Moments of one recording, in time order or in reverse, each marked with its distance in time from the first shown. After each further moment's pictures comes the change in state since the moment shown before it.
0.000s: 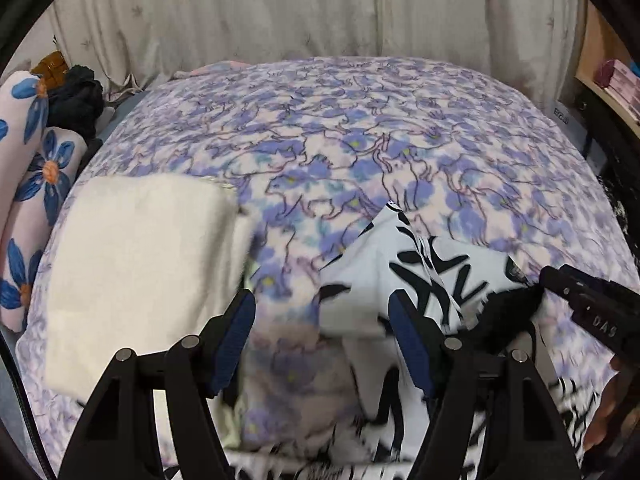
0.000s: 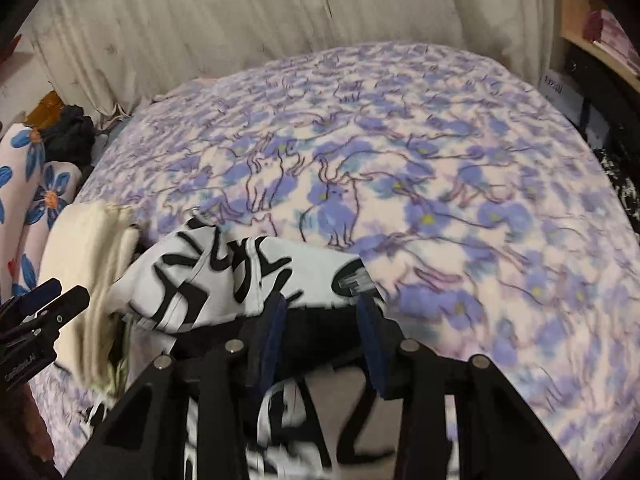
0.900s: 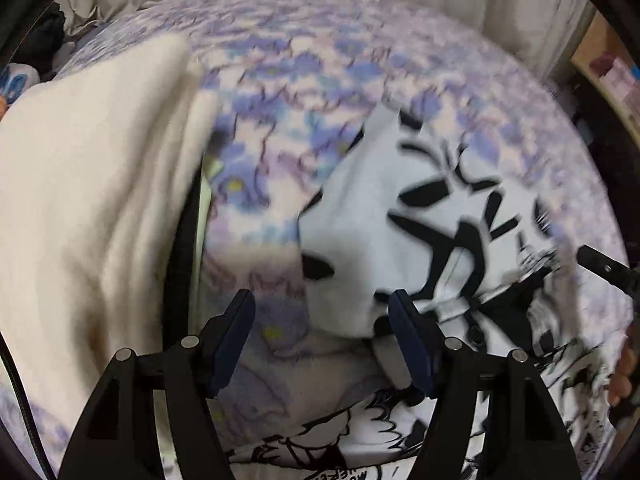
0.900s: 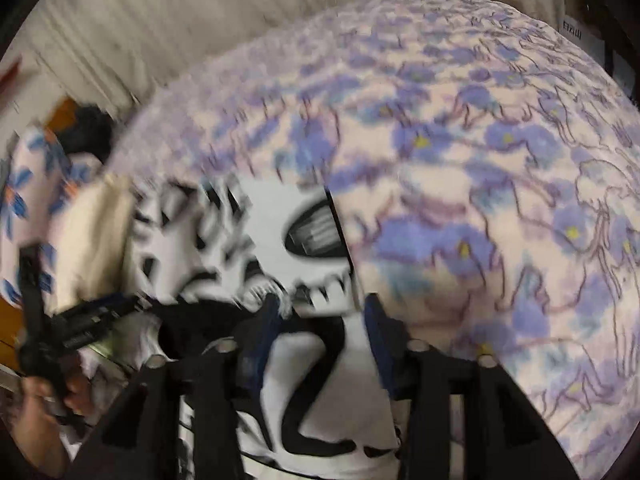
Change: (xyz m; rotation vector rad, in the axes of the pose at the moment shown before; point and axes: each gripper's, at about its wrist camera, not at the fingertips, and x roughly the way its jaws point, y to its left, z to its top) left arm 0.076 0.034 -0.056 -0.044 0.157 -0.205; right arm 0.018 -0.073 -0.034 0.071 0.069 0.208
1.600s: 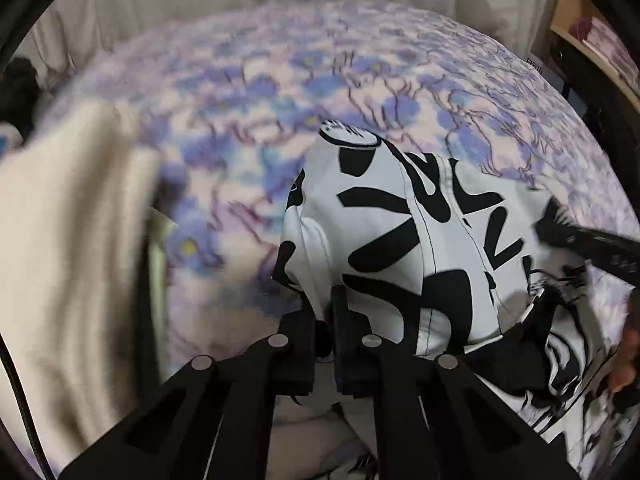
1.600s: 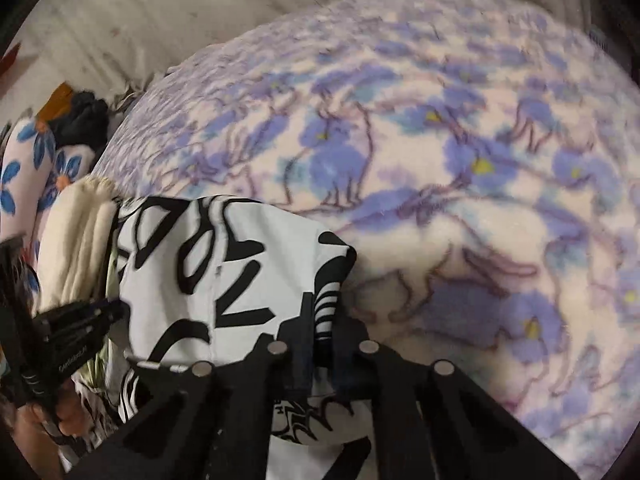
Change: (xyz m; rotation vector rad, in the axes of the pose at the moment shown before) left arm 0.025 -0.045 0.021 0.151 -0.057 0.092; right arm 0.051 0.032 0.018 -0.124 0.004 -0.044
